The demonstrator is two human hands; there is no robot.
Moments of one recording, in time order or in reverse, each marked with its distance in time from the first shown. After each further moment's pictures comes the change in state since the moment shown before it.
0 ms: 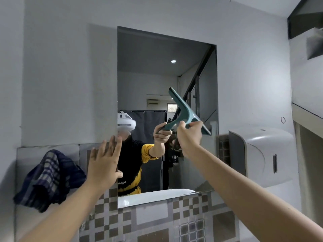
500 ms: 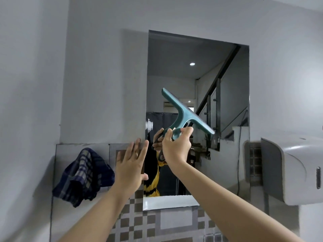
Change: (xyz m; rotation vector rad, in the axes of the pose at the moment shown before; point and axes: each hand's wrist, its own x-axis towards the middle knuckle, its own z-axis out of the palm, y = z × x) left_hand -0.005 -0.007 0.008 -0.124 0.050 -0.001; right_hand -0.077 0.009 0.089 -0.078 -0.104 -0.161
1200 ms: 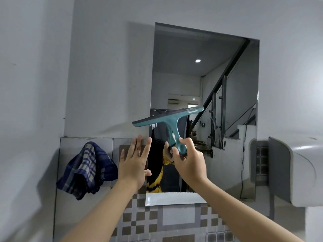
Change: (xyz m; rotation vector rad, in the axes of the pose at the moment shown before) left_hand -0.004 0.000 0.007 -0.040 -0.049 -0.066; right_hand -0.004 0.061 -0.042 -0.358 -0.180 -0.516
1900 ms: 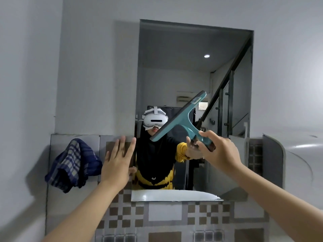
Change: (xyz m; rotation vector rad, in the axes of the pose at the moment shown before) left_hand -0.010 0.005 0.006 0.084 0.037 -0.050; right_hand 0.044 0.098 -0.098 -0.268 -0.046 -0.262
